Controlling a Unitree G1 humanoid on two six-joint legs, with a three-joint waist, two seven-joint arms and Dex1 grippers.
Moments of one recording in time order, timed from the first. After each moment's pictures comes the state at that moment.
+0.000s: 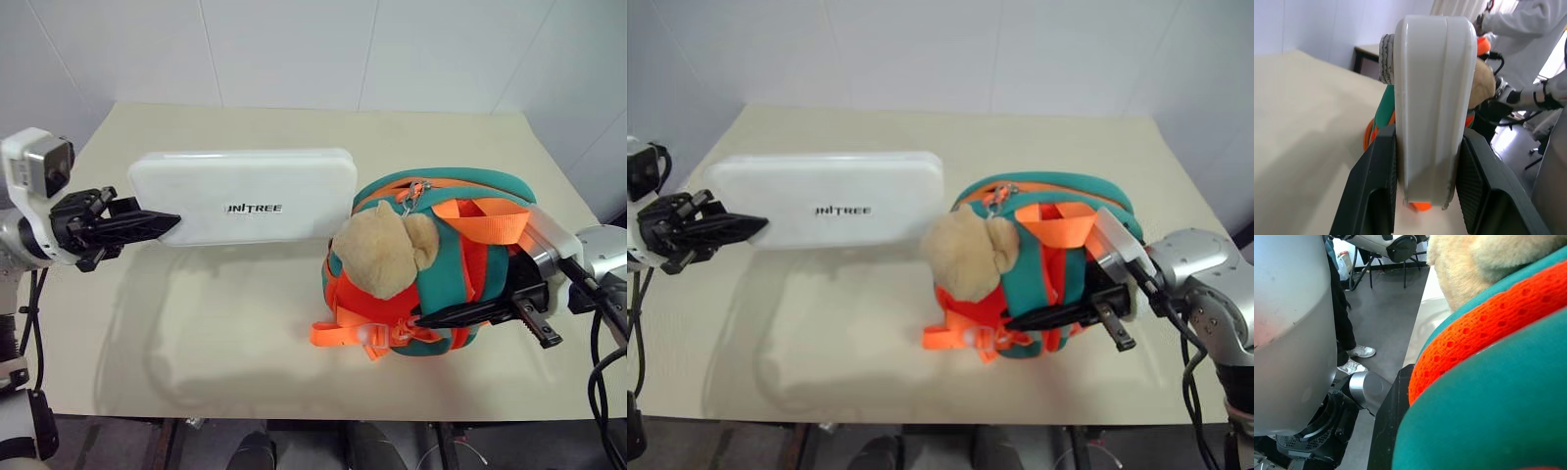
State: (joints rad) left arm -0.65 0.95 0.31 0.22 -0.80 0.78 -1.47; right arm -0.49 -0.98 -0.07 -0.32 0.86 0.60 1.52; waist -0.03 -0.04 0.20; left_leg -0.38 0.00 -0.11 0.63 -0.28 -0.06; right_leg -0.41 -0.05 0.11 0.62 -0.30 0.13
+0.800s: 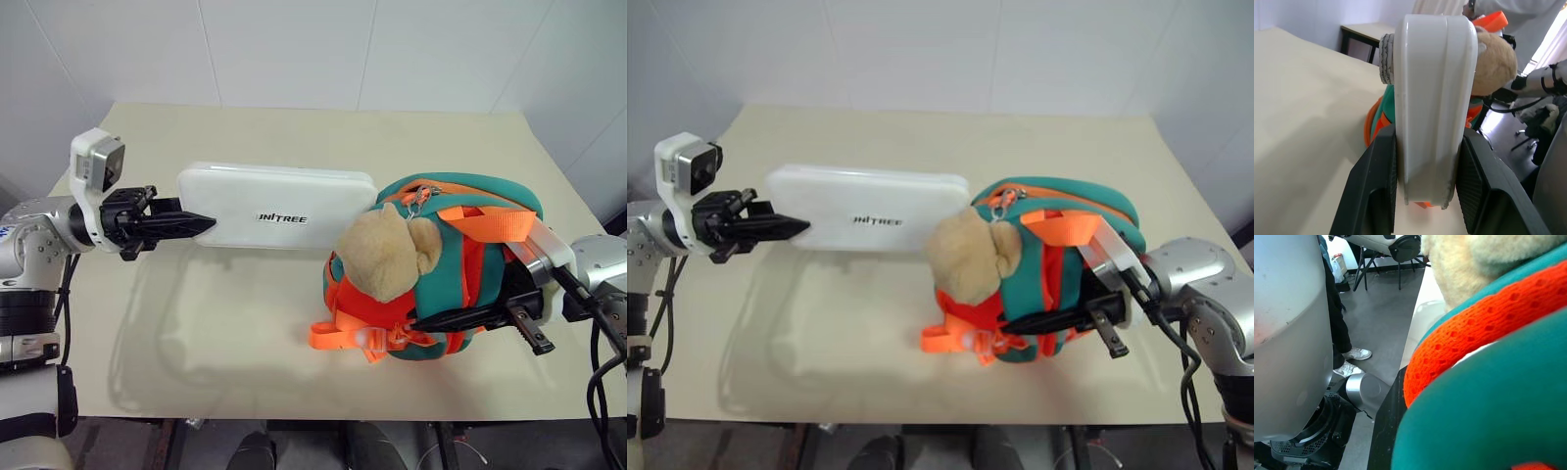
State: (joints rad) left arm -0.77 0.90 0.14 0.28 -0.73 0.72 -1.50; right arm -0.44 -0.97 -0.09 -0.36 0.87 0.60 1.48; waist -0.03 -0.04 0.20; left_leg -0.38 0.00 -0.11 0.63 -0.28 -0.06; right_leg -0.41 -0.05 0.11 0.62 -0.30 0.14
